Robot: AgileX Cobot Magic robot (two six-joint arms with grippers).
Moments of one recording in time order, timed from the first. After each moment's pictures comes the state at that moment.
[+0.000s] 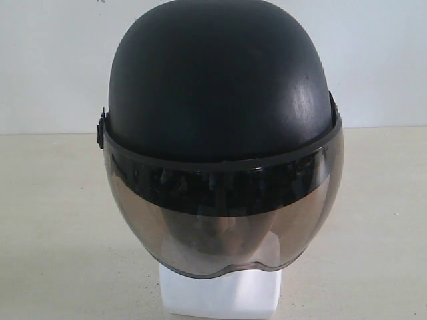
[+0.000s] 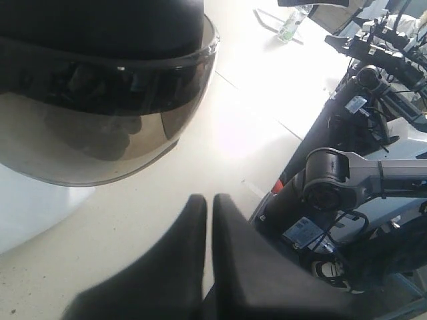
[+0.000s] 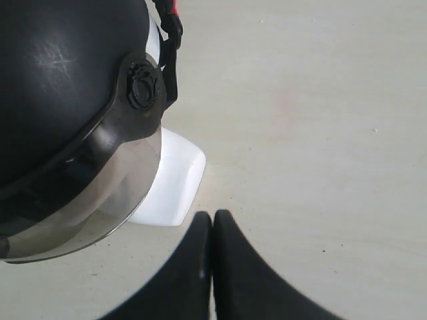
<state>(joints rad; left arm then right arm) 0.05 0.55 -0.66 -1.14 1.20 0.74 0.23 0.78 -1.12 0.19 1.18 0.07</state>
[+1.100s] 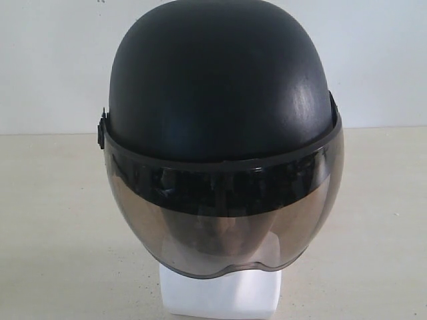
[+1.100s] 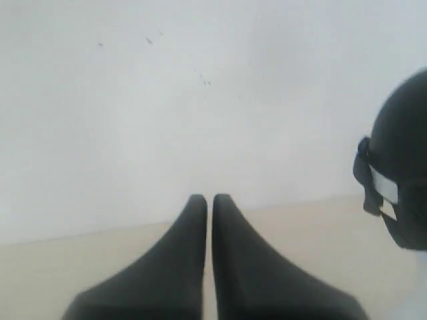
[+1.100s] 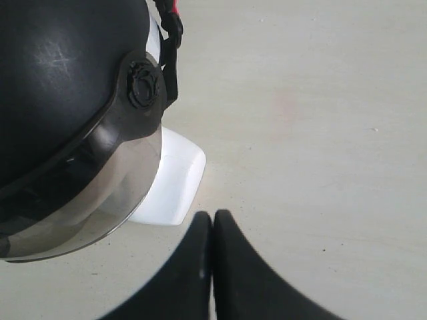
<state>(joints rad) 0.05 0.14 -0.65 -0.04 0.60 0.12 0.23 0.78 -1.12 0.19 1.18 0.07</state>
